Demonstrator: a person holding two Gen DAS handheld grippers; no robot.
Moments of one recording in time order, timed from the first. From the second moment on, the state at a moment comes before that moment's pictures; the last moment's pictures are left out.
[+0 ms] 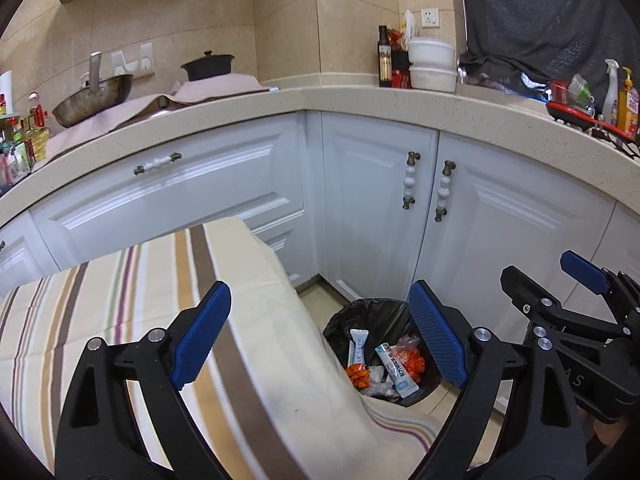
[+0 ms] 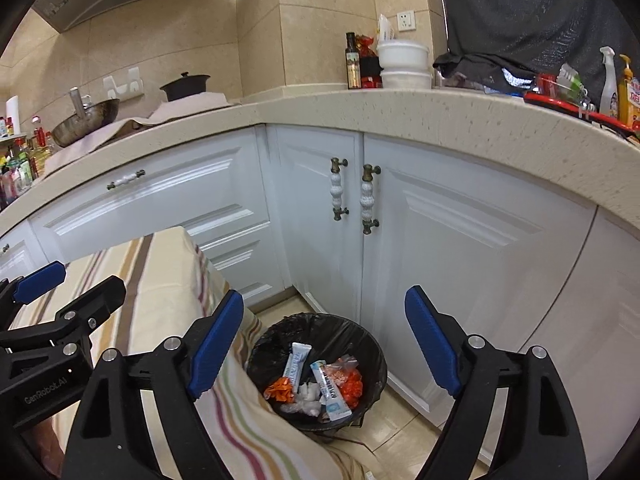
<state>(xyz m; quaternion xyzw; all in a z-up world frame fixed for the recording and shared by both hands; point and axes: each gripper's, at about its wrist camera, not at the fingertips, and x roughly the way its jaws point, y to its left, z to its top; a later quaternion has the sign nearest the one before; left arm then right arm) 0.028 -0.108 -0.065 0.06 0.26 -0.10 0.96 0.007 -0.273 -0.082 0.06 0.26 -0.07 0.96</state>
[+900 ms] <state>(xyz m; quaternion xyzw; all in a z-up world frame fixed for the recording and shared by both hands) -0.037 -0.073 -0.013 0.03 0.22 -0.11 0.97 -0.069 -0.250 -0.022 0.04 0.19 -0.09 0.98</state>
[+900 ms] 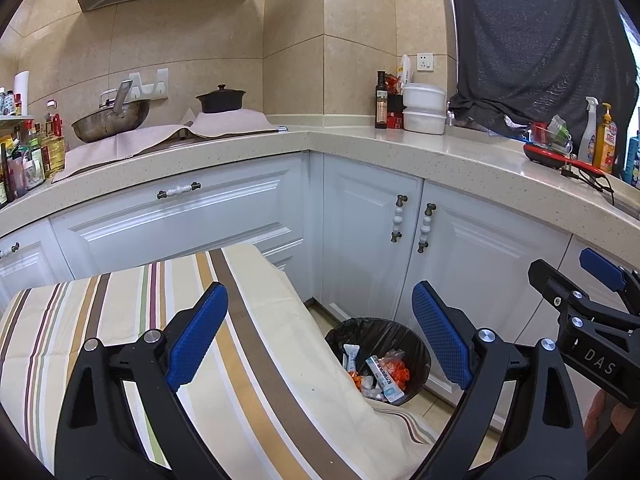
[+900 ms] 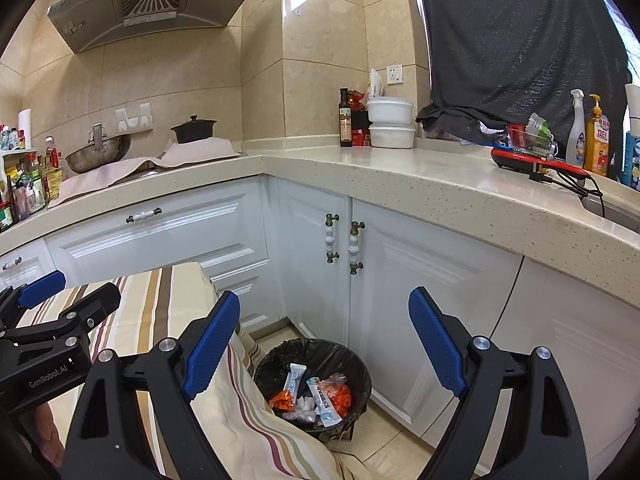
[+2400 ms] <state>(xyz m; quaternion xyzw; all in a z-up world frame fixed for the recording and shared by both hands) -0.045 -0.064 -0.007 0.02 0.21 -0.11 0.97 -0.079 -0.244 -0.016 0.03 0.18 -0.10 0.98</state>
